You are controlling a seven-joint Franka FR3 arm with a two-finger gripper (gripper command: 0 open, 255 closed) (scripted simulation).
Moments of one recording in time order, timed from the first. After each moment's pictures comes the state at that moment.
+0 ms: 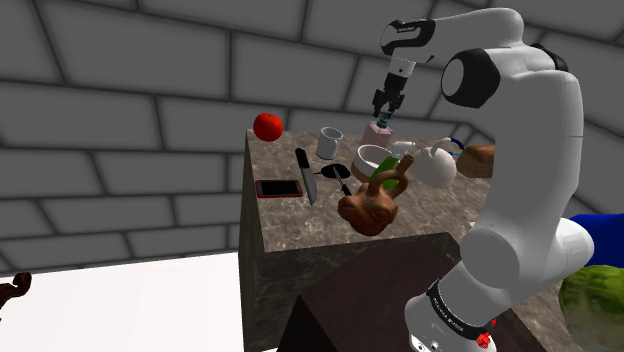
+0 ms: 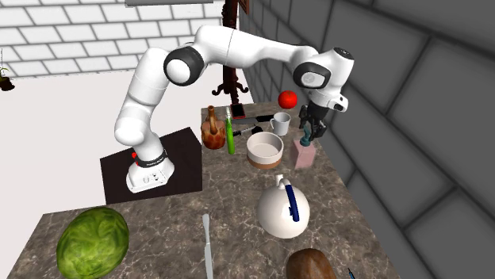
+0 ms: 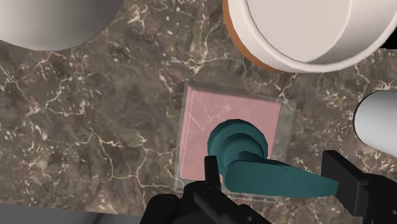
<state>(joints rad) -0.35 0.62 -0.31 -1.23 0.21 1.68 -0.47</state>
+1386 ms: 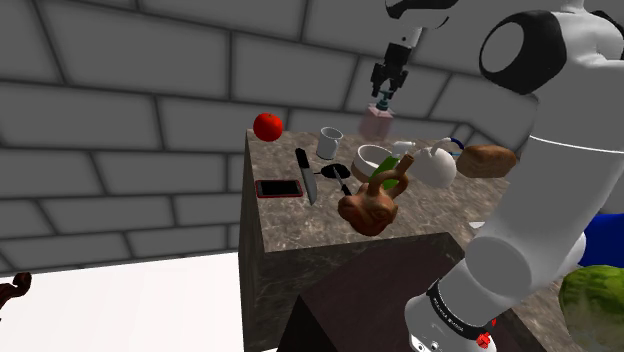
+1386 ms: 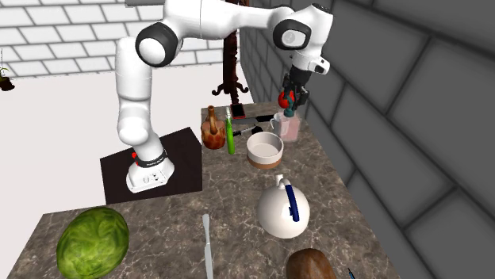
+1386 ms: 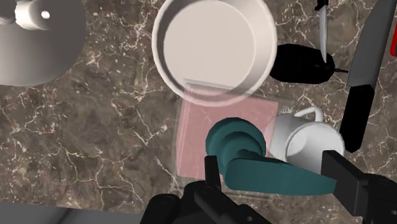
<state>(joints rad) -0.21 0.33 -0.30 -1.40 0.14 1.58 -0.34</state>
